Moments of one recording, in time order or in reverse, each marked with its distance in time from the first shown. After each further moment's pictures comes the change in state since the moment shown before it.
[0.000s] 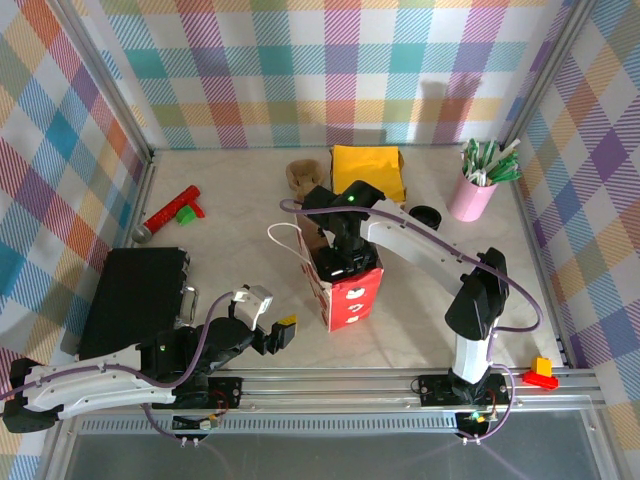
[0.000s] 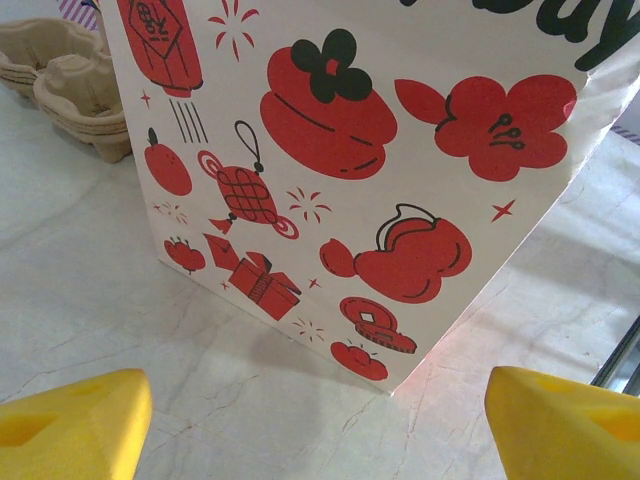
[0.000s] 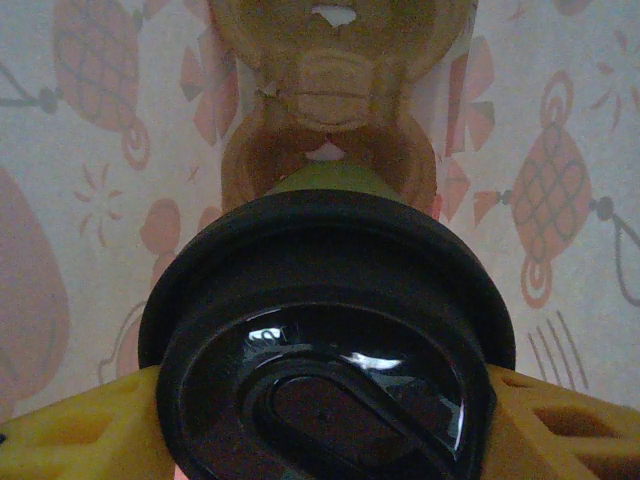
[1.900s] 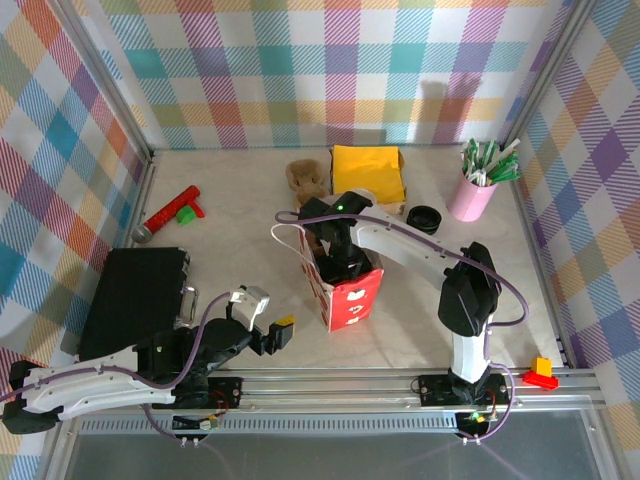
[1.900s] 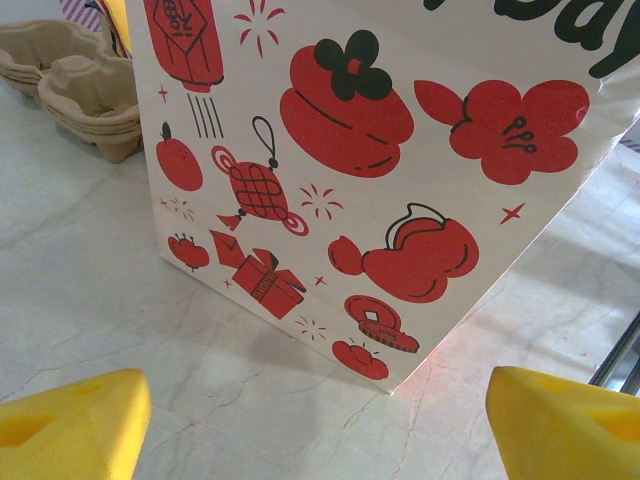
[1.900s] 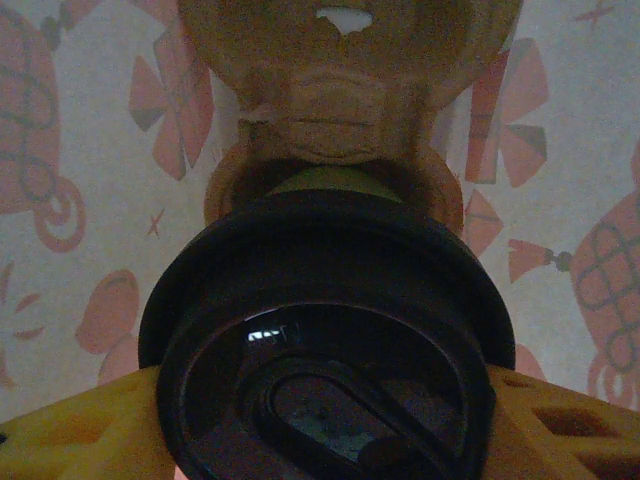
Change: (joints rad) left arm 0.000 -0.037 -0.008 -0.016 -0.001 -0.003; right arm 0.000 0.046 -0.106 0.106 0.001 -0.007
